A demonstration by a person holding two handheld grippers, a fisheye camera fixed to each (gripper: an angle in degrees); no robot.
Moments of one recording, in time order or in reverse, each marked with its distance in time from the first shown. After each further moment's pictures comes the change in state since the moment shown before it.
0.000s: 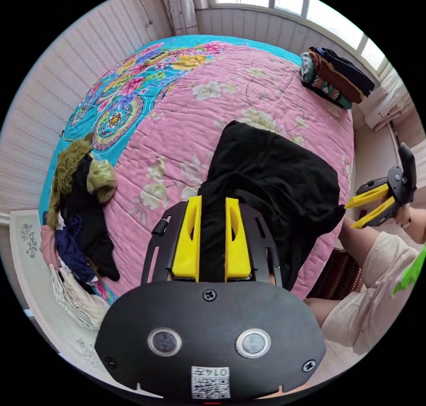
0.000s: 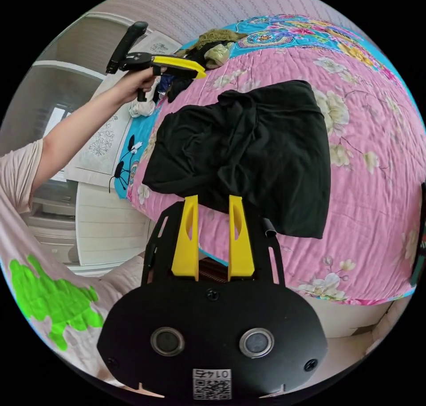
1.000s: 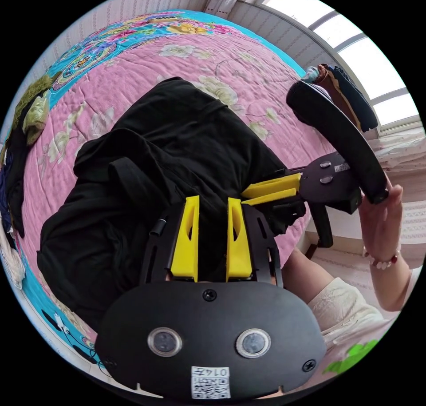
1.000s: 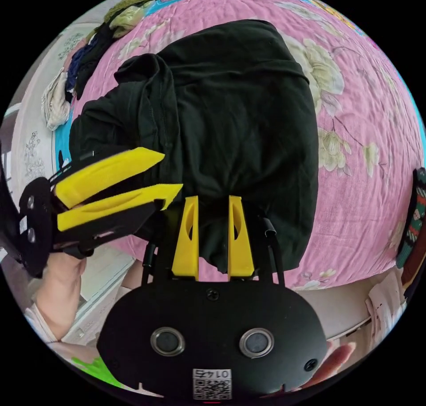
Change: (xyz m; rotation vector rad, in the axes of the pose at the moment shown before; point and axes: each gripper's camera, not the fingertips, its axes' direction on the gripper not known) left arm 0.019 0.077 0.067 -0.024 0.294 -0.274; right arm -0.047 -0.199 0.071 -0.353 0.167 0.315
